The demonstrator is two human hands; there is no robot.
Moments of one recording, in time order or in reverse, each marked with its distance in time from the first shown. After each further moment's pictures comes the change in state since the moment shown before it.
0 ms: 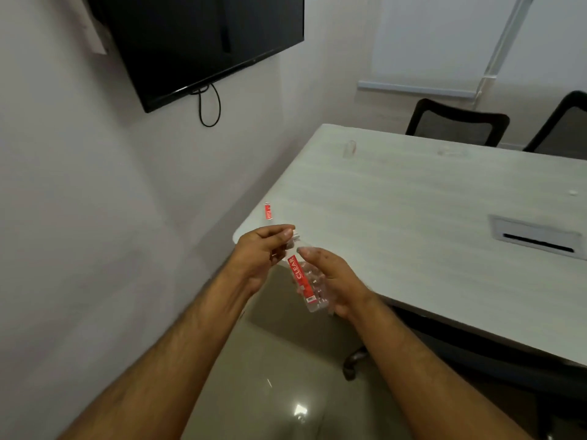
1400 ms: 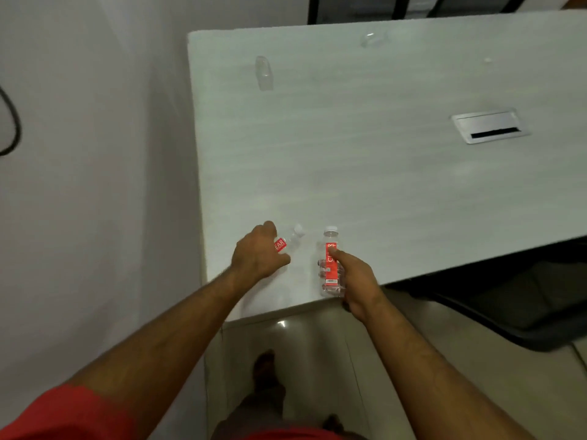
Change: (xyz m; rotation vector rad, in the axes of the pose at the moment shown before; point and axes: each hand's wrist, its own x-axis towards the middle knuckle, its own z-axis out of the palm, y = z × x) left_hand 0.402 -0.040 -0.070 1.457 -0.668 0.251; right_hand 0.287 0.063 0.006 0.350 0.993 0.247
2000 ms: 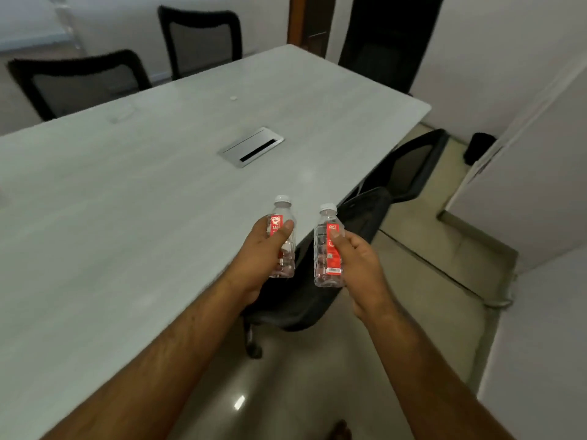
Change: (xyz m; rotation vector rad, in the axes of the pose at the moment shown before) left_hand -0.074 0.406 0.087 -0.888 -0.561 0.266; right_hand -0.126 -0.082 -0.328 0.370 0.531 -0.501
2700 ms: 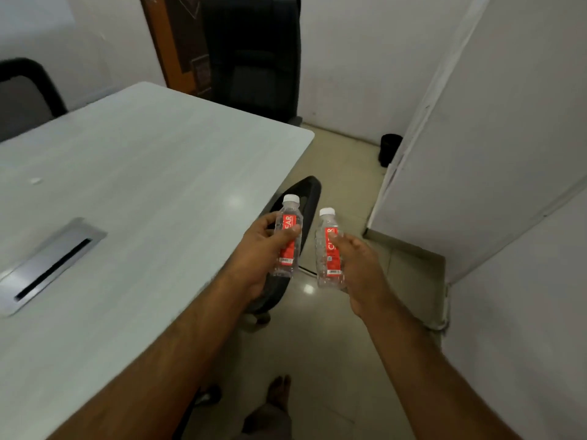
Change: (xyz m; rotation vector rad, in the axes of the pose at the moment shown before) left_hand 0.328 0.118 0.423 0.014 -0.273 0.031; right_hand 0.358 -0.146 -0.342 0.060 0.272 0.012
